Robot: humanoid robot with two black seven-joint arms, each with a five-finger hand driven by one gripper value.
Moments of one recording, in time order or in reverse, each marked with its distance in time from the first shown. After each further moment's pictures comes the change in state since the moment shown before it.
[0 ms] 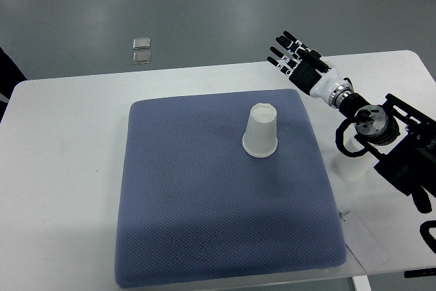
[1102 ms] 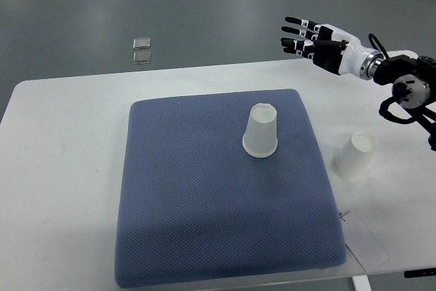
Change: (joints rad) left arm 0.000 0.000 -0.001 -0.014 0.001 0.000 0.001; right arm 0.218 -0.292 -0.336 0.113 -0.312 0.071 -0.068
